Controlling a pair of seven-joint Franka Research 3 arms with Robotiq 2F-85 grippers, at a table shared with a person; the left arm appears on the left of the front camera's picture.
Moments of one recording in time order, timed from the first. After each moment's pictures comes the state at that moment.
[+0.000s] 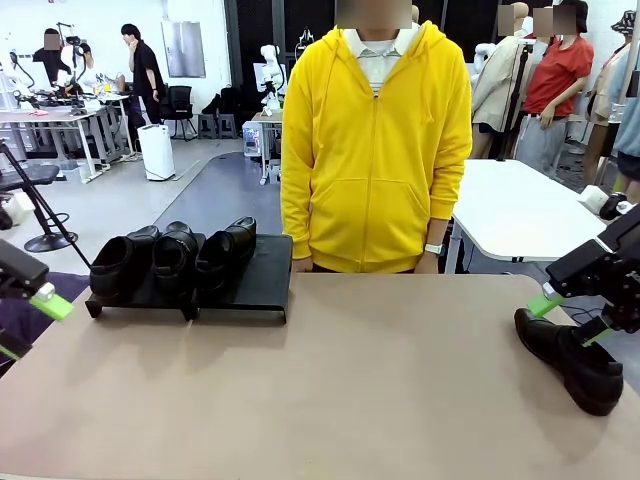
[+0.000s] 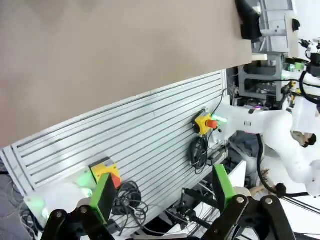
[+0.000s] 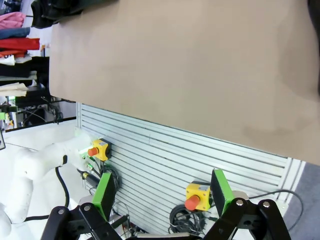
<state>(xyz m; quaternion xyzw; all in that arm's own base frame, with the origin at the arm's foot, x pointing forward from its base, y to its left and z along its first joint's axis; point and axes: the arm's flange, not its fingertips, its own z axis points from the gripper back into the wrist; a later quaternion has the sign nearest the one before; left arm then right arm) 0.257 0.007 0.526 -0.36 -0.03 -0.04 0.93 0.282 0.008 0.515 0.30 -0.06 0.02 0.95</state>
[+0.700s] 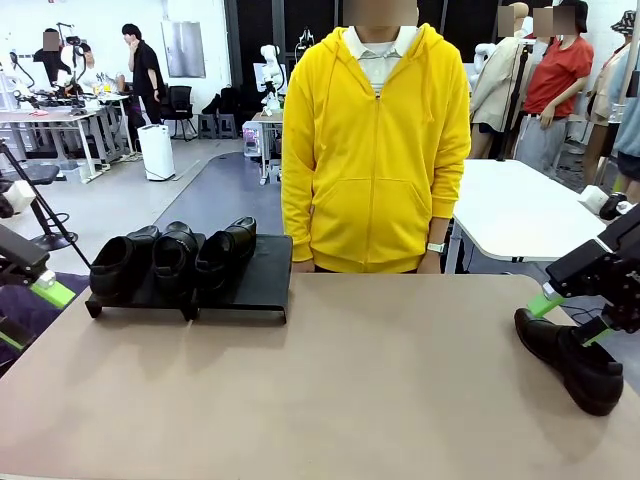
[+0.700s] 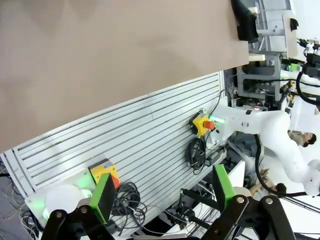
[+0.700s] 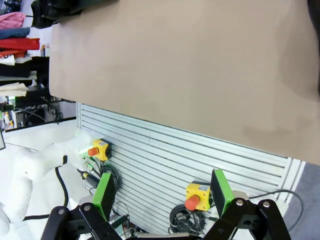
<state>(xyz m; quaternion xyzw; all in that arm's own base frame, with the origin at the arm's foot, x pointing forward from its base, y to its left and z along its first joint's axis) 0.262 0.006 0.535 -0.36 -0.03 -0.04 0.93 0.282 0.008 0.515 0.30 -0.06 0.02 0.95</state>
